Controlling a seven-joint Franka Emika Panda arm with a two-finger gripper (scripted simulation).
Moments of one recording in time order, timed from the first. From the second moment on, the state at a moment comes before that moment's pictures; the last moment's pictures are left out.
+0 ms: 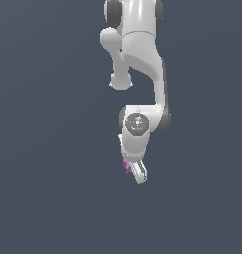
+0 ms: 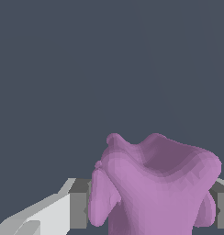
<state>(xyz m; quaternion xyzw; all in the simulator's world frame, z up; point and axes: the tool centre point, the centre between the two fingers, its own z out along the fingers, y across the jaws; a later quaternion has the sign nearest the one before) 0.067 0.046 0.042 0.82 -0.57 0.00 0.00</state>
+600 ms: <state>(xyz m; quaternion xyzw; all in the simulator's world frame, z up) 0.059 0.042 0.042 0.82 -0.57 0.00 0.00</state>
